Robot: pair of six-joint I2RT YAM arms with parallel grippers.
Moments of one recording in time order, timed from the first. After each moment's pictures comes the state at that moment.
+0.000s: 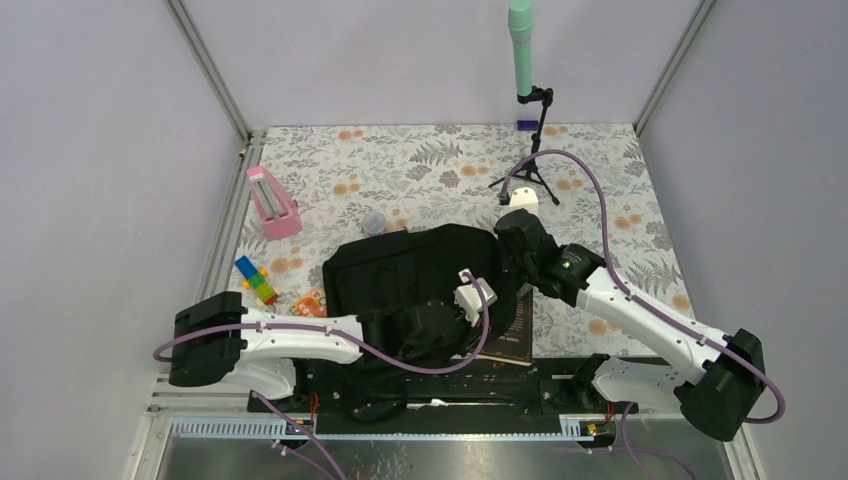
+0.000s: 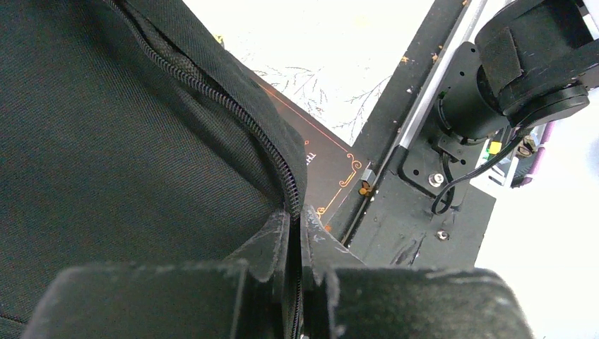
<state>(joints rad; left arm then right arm) -1.38 1.36 0.73 0.22 -0.22 -0.32 0.76 1.13 0.93 -0.55 0.47 0.36</state>
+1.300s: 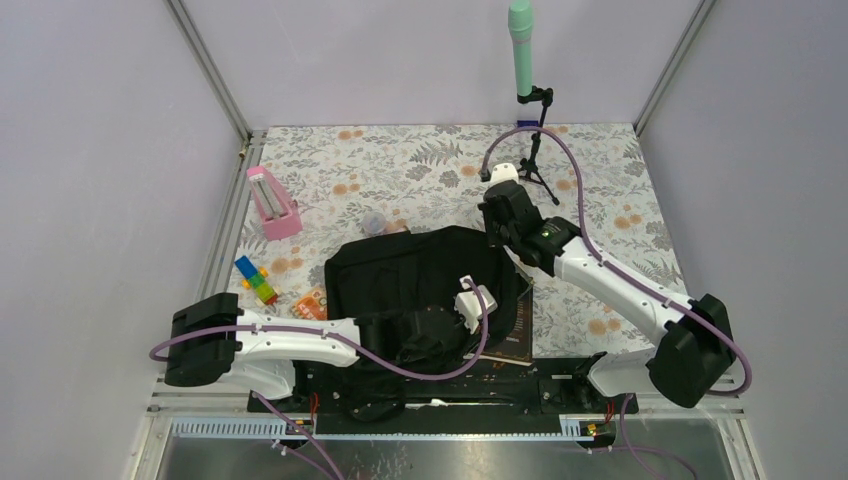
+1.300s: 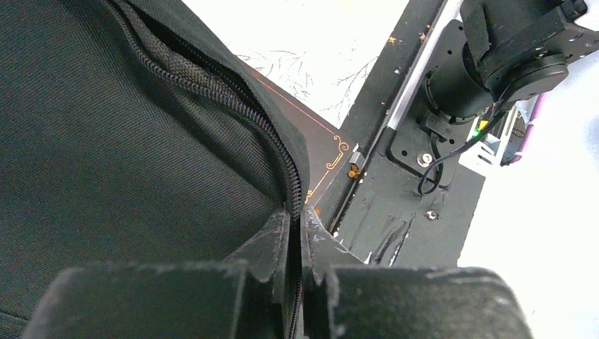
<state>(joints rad) -1.41 1.34 0.73 0.19 -0.21 -0.32 0.68 1.34 1.06 -0.45 0.37 0.23</state>
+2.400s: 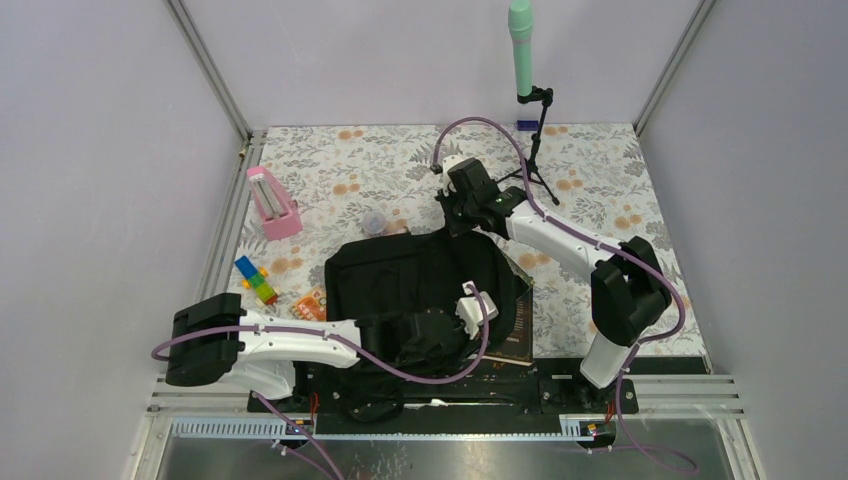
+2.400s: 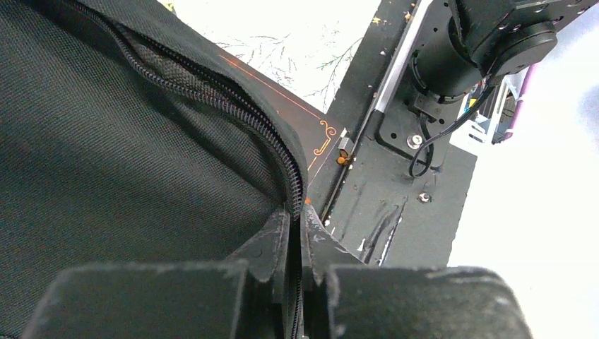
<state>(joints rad) -1.42 1.35 0.70 0.21 -0.16 -0.30 0.67 1.73 1.35 -0.43 0.02 0.14</state>
